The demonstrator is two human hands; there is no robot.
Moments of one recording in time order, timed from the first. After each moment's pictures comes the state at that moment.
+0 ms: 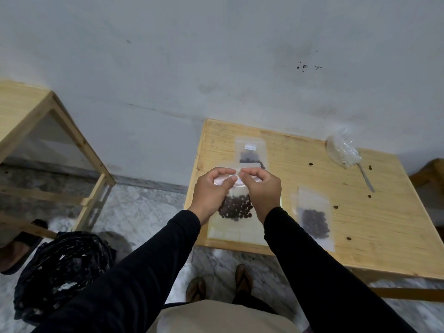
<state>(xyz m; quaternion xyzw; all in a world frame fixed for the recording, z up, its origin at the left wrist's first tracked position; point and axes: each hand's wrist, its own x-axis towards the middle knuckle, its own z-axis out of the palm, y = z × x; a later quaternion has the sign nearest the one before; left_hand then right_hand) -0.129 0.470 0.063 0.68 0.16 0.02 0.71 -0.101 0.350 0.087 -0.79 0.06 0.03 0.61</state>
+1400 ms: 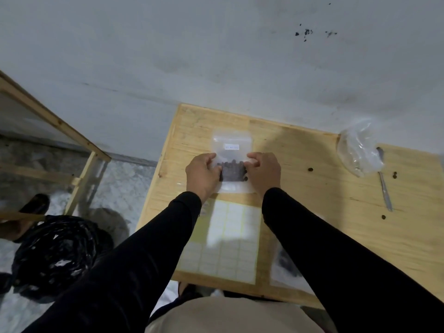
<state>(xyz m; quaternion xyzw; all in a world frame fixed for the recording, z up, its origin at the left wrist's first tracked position) 0.019 0.418 0.002 0.82 0.29 -0.01 0.49 0.074 0.278 0.004 -0.92 -0.01 0.11 0.36</state>
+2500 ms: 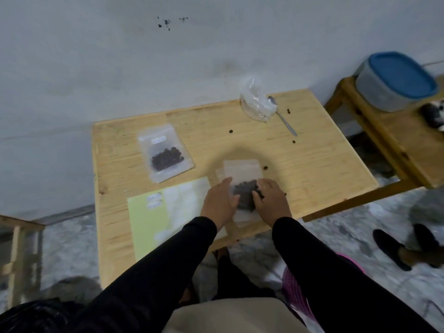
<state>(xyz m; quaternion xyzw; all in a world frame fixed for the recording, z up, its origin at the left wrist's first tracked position) -0.075 0.285 0.003 0.90 -0.08 -0.21 0.38 -0.103 0.136 0.007 -0.96 0.13 0.07 0.24</state>
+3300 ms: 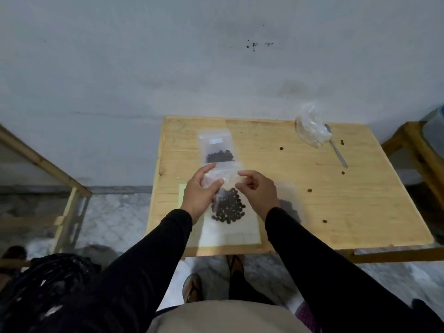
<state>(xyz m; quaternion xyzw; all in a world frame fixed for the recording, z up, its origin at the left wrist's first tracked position) -0.085 0.418 0.028 0.72 0.14 -0.06 0.67 -0.067 0.257 0.041 -0.84 0.06 0.08 0.53</state>
